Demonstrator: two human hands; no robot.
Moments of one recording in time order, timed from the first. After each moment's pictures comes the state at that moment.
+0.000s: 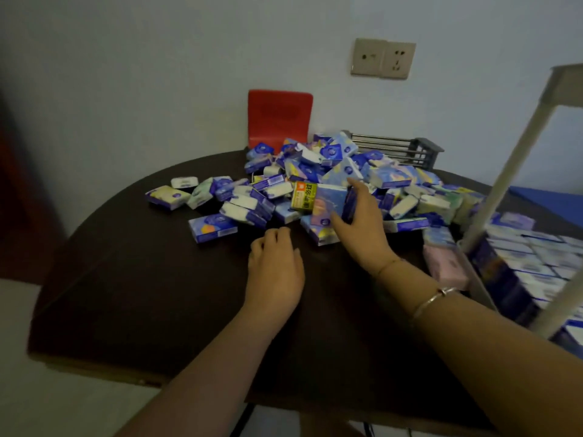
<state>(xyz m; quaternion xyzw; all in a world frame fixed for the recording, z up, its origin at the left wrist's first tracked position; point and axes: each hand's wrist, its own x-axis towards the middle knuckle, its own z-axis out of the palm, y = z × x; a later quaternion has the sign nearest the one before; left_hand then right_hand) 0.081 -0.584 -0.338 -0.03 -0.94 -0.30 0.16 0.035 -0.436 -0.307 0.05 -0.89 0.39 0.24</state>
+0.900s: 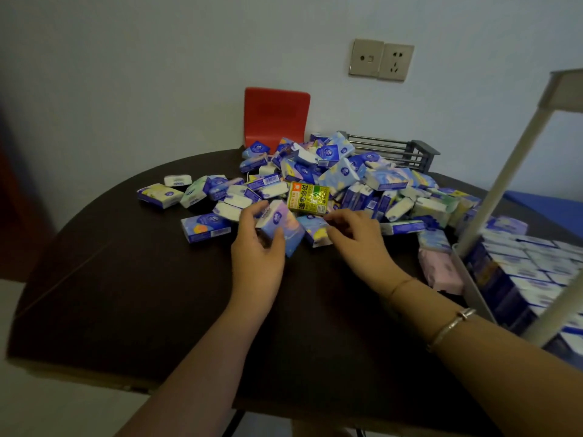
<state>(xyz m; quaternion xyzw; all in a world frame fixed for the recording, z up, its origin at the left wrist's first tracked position) 0.080 -0.595 -0.329 -0.04 -0.72 -0.65 0.24 0.050 -0.429 -0.316 0.05 -0.92 0.35 0.18</state>
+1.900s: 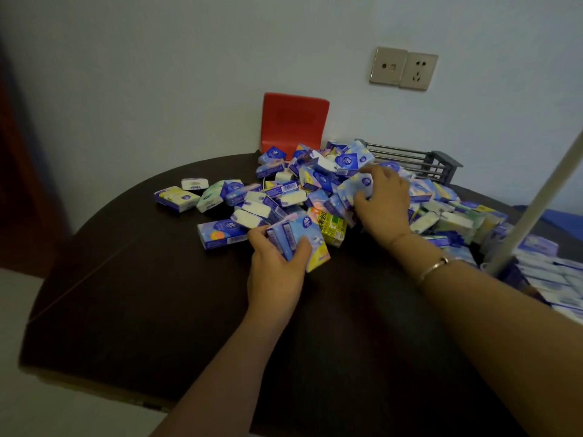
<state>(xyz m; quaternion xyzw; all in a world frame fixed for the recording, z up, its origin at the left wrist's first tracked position) 0.076 -0.595 -0.326 0.05 -0.74 -0.65 0.17 -0.040 -0.421 -0.282 0.02 -0.92 0.20 0.34</state>
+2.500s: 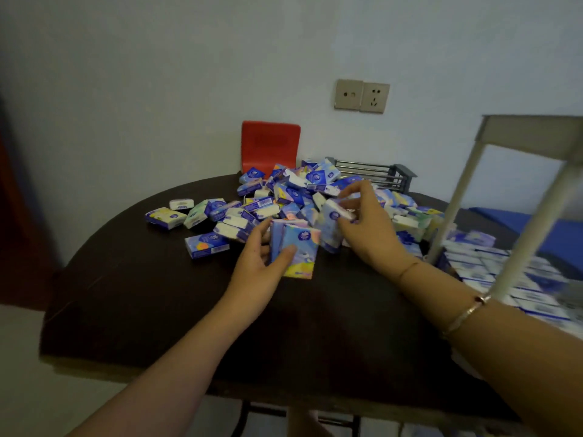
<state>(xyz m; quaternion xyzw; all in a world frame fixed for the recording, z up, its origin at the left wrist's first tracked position) 0.122 -0.599 -0.293 -0.10 -0.73 -0.68 0.08 0.094 -0.423 -0.244 0.10 -0.87 0.42 0.25</state>
